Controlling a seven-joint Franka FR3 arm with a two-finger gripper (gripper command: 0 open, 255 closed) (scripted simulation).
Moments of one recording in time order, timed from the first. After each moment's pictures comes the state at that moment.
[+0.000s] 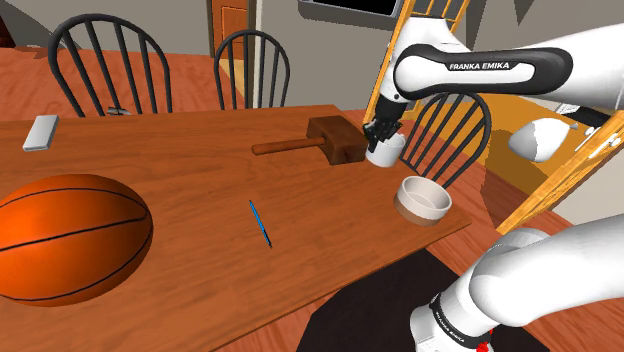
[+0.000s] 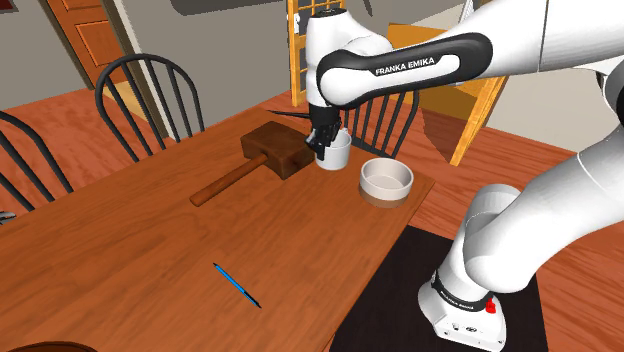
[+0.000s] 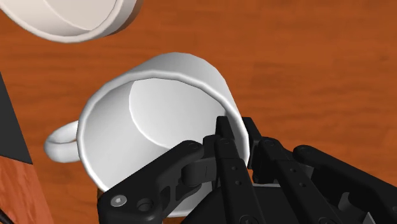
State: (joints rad) arm -0.07 -0.42 -0.07 -2.33 -0.09 1.95 0.13
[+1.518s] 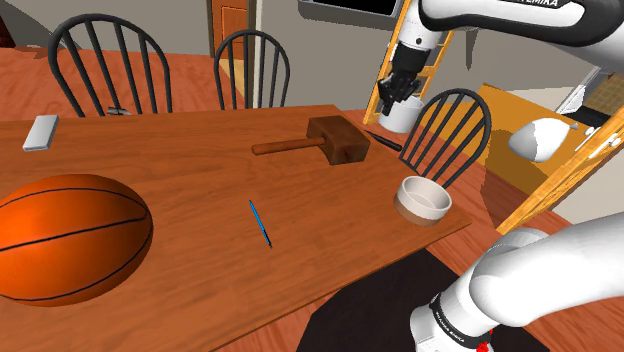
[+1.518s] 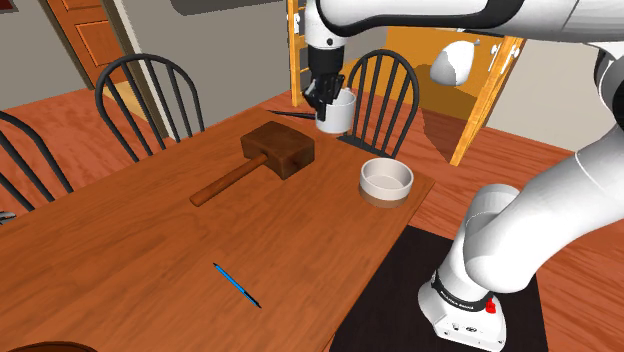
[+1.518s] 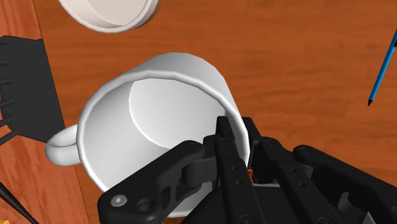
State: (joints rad) arm -0.06 -0.40 -0.07 -2.00 -0.08 1.64 0.11
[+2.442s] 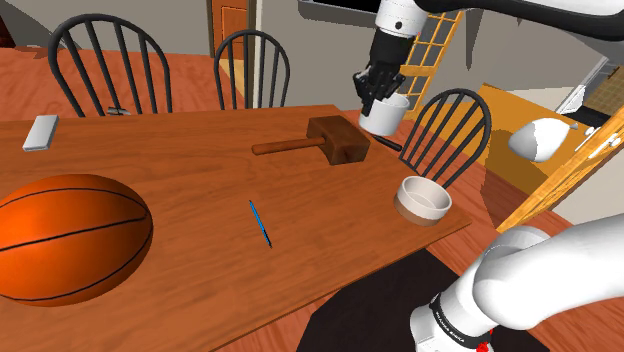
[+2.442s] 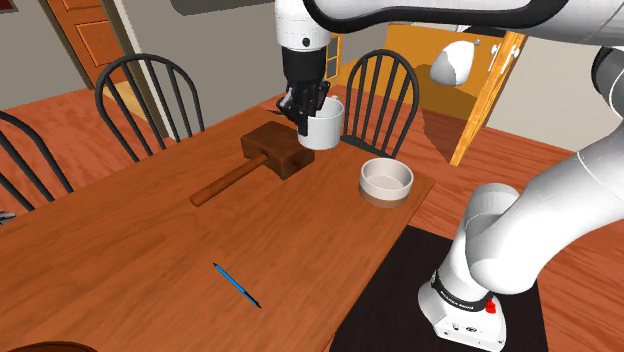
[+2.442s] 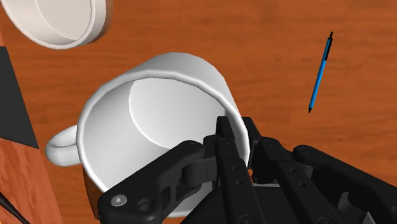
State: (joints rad) arm 0.01 -0.43 0.09 -1.95 -0.03 1.56 0.32
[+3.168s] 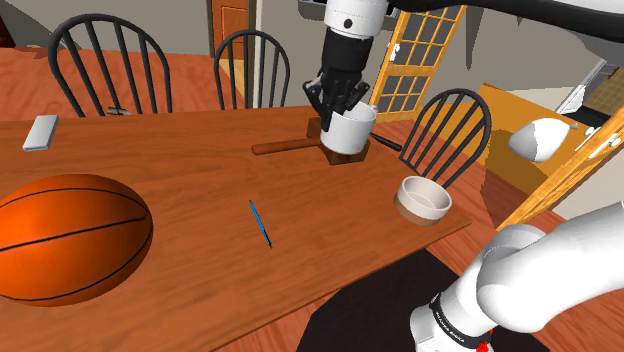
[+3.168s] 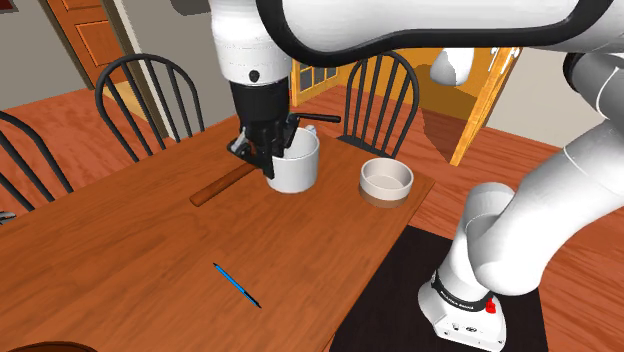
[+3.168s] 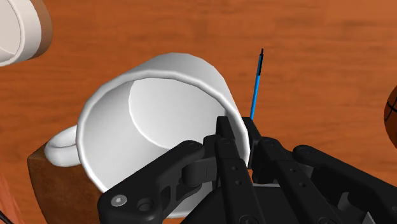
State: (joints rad) arm 0.09 -0.34 0.30 -1.86 0.03 1.55 0.60
